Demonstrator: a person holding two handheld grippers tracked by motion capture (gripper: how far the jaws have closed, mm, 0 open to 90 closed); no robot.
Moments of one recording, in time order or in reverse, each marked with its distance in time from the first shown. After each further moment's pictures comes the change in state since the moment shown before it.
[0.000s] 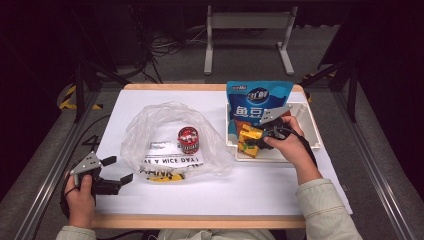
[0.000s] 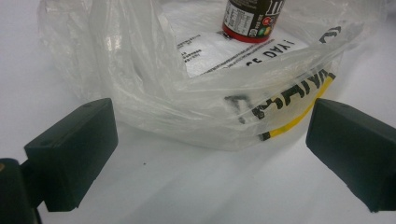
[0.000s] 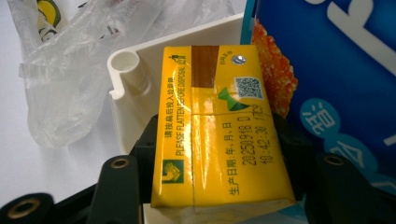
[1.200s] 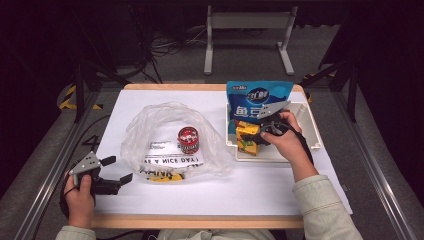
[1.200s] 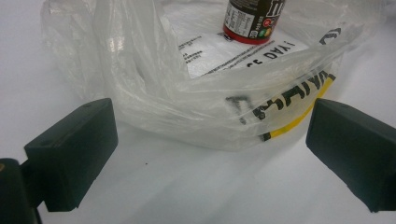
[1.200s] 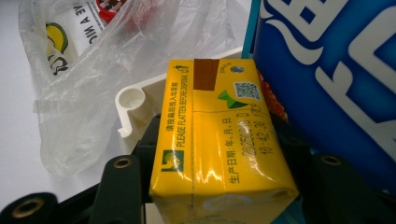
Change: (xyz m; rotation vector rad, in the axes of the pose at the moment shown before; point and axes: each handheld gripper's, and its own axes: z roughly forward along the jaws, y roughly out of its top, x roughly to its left) left arm 0.001 0.000 -0.001 -0.009 0.002 -0.003; right arm 0.001 0.017 0.001 -0.025 0.006 0.017
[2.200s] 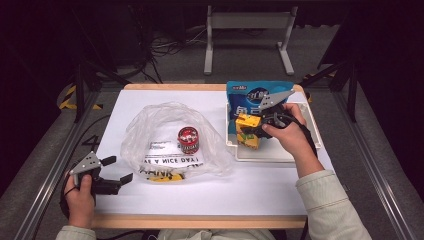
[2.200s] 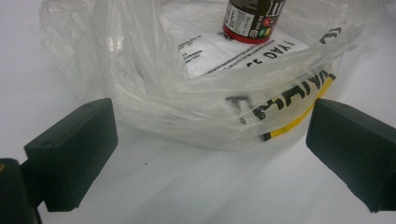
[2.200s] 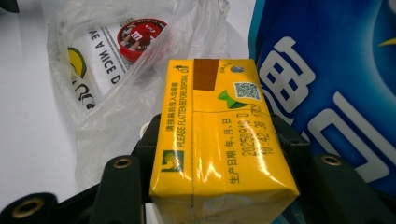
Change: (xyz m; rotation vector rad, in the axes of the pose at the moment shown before) left arm 0.000 0.000 0.000 0.002 -0.001 0.000; right arm 0.009 0.033 -0.027 -0.013 -0.010 -0.020
